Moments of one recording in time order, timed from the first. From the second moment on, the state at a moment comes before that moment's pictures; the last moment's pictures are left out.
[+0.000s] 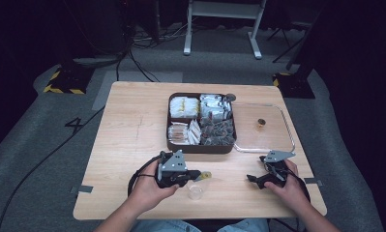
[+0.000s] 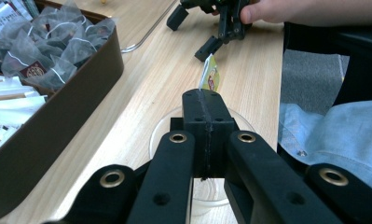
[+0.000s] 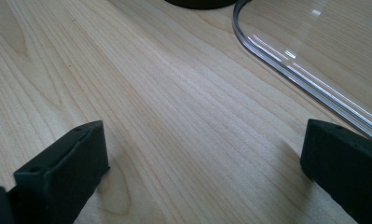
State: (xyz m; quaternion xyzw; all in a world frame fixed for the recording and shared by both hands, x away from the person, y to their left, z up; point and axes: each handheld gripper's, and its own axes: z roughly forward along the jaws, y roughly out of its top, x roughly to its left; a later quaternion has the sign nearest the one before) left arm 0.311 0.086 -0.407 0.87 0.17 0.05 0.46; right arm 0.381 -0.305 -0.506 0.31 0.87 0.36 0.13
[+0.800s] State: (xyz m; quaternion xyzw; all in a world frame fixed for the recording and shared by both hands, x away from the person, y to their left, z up) left arm 0.310 0.090 -0.417 0.87 0.18 0.04 0.47; right arm 0.381 -0.305 -0.506 0.31 0.87 0.36 0.13
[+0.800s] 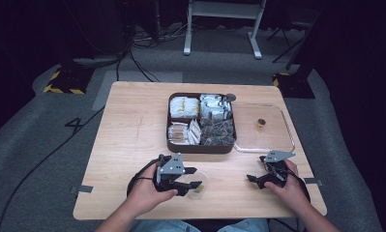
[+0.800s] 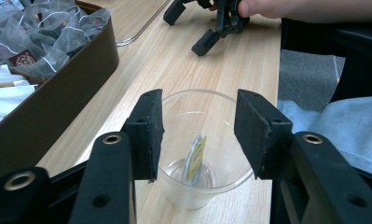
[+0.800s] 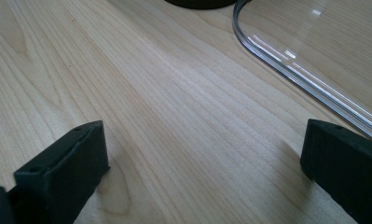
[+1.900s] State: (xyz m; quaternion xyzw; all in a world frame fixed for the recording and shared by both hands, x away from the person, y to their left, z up) left arm 0.307 0.178 -0.395 0.85 0.27 0.14 0.42; right arm 0.380 -0.305 -0.506 0.31 0.87 0.36 0.13
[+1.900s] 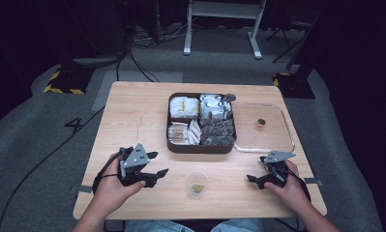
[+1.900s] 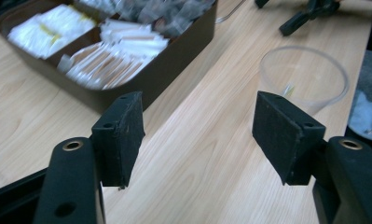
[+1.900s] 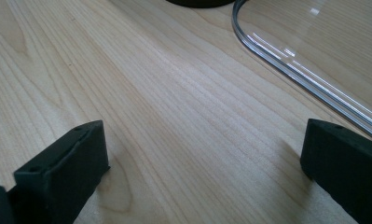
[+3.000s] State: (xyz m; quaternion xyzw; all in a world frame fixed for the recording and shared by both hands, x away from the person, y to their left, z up) left arm 0.330 0.251 -0.482 0.85 0.43 0.15 0.28; right arm 0.380 -0.305 -0.506 0.31 0.87 0.36 0.13
